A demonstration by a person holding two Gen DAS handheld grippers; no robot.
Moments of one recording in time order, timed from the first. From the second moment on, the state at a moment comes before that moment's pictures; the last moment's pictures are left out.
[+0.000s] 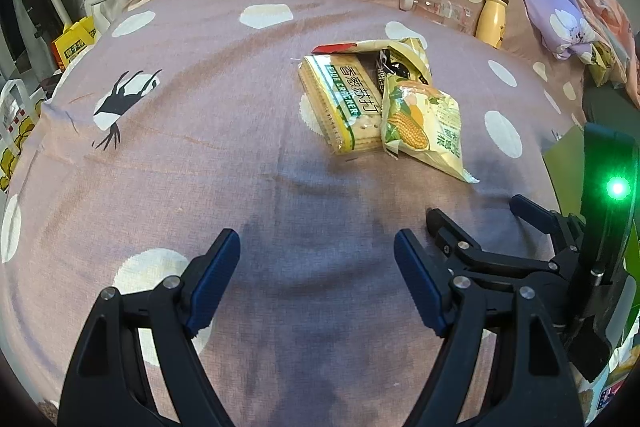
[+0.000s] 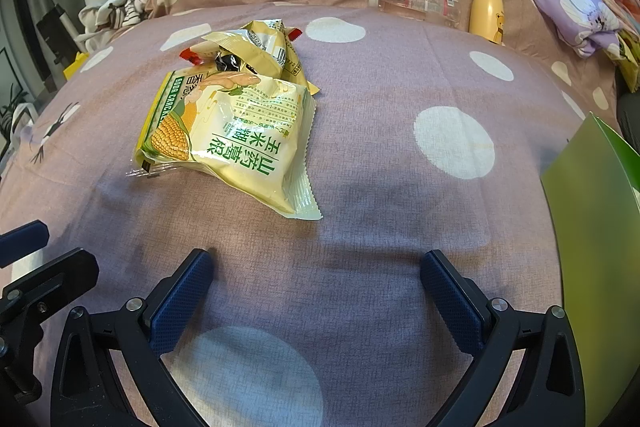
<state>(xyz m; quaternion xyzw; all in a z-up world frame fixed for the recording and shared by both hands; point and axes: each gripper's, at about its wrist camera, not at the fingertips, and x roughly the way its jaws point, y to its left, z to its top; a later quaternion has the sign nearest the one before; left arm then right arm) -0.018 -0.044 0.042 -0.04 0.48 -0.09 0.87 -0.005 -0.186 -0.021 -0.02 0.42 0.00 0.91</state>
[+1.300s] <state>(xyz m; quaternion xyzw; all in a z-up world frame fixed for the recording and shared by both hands) -0.019 -0.037 0.042 -0.05 0.49 -0.09 0.87 -0.005 -0.186 -0.021 -0.01 0.42 0.00 0.91</state>
